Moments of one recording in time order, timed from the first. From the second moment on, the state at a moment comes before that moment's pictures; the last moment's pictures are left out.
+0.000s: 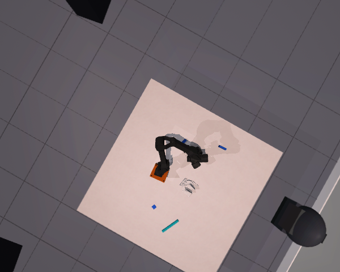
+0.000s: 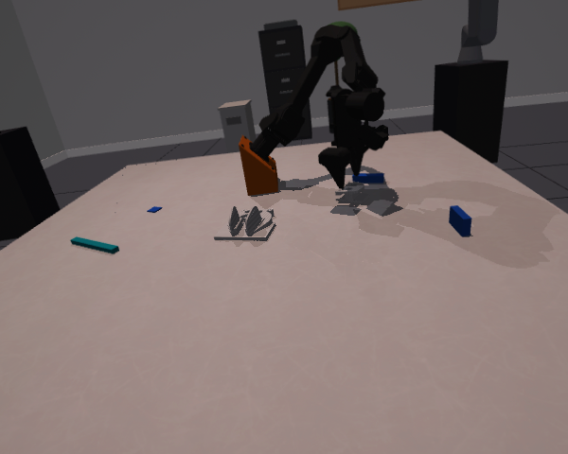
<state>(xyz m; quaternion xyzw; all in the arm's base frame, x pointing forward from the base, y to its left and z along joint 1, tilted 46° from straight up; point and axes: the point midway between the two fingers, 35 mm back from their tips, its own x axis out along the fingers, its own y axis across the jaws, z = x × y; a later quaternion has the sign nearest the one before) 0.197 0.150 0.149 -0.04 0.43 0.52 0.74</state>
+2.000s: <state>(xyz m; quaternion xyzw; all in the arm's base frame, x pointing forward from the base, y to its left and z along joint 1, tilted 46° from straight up) 0.199 0.173 0.126 -0.04 0.44 0.52 0.74</state>
